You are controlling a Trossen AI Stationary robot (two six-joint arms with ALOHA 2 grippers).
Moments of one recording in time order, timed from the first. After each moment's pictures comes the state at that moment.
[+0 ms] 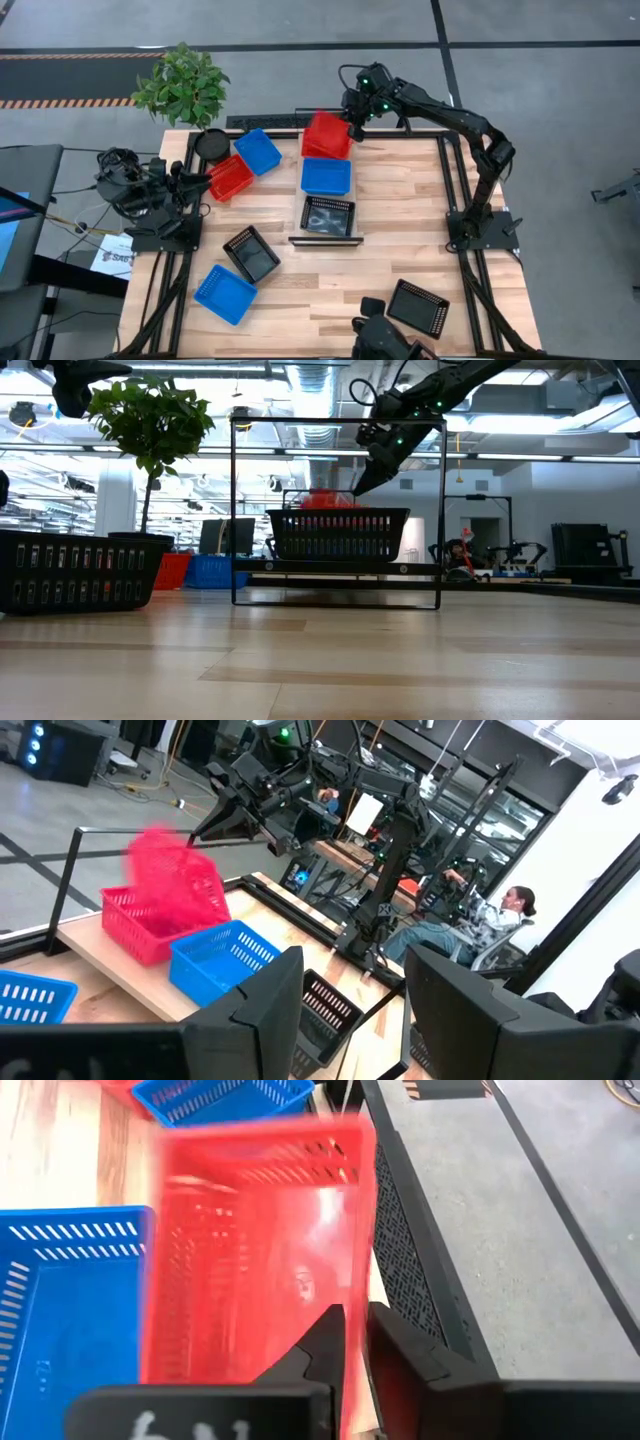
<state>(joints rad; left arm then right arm) -0.83 0.07 0.60 -0.53 -1.11 -0.56 -0.73 1.82 1.61 -0.55 -0.26 -0.48</state>
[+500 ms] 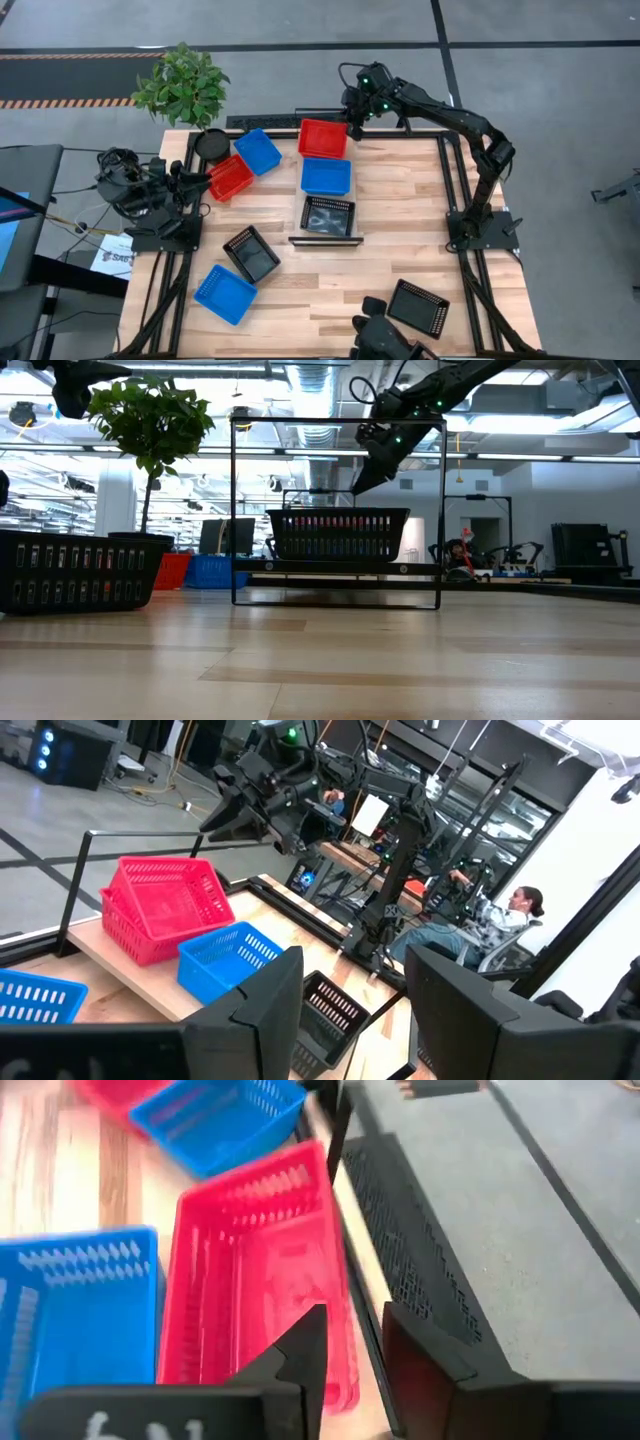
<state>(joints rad) -0.83 0.07 0.60 -0.54 -1.13 -0.56 -0.73 1.82 1.61 -0.52 -0.26 -0.38</state>
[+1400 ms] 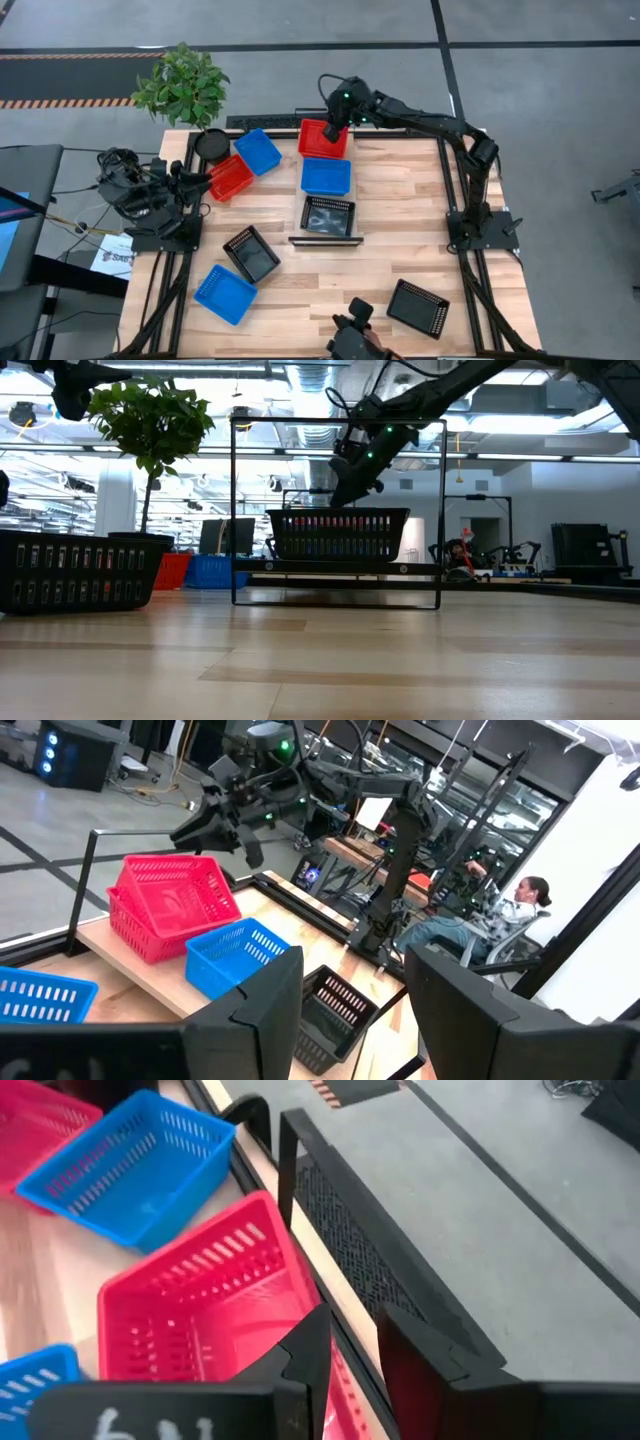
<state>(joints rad) -0.83 0.07 0.60 -0.58 -1.13 -0.56 -0.63 1.93 1.61 -0.32 -0.01 -0.14</state>
